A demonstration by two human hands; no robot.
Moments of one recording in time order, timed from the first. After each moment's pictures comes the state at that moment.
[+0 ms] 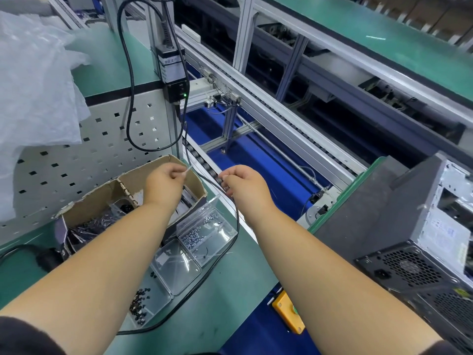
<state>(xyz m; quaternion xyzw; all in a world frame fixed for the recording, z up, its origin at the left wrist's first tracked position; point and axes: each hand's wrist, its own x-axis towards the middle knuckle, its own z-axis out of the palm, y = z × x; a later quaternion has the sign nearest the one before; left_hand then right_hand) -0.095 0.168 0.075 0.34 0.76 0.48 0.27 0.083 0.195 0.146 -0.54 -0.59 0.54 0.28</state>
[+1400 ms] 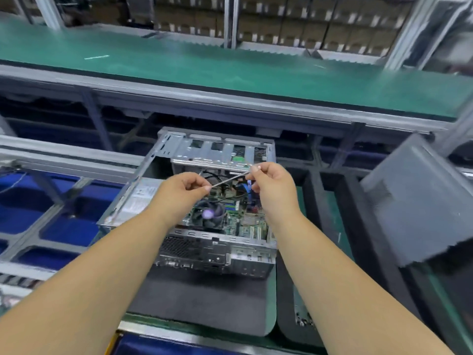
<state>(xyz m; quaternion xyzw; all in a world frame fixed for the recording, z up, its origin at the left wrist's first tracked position) 0.478 0.198 0.187 0.69 0.45 0.33 0.46 0.665 0.118 0.215 -0.63 -0.36 0.30 0.61</state>
